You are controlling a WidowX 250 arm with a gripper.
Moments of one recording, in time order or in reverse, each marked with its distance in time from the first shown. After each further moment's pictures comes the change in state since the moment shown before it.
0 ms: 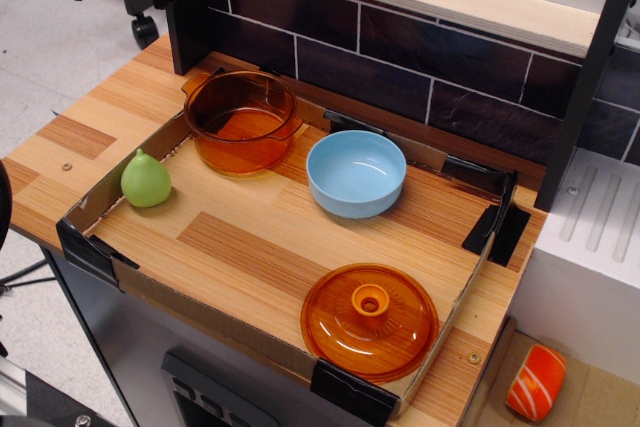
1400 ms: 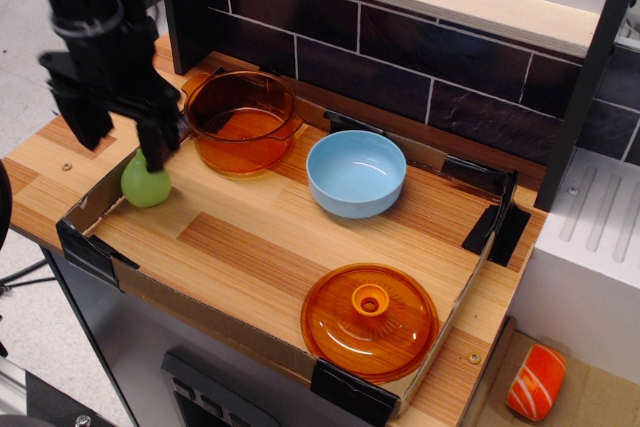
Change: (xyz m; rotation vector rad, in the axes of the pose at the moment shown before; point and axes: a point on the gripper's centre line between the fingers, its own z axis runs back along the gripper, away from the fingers) arm -0.007 0.030 -0.127 0.073 0.007 -0.179
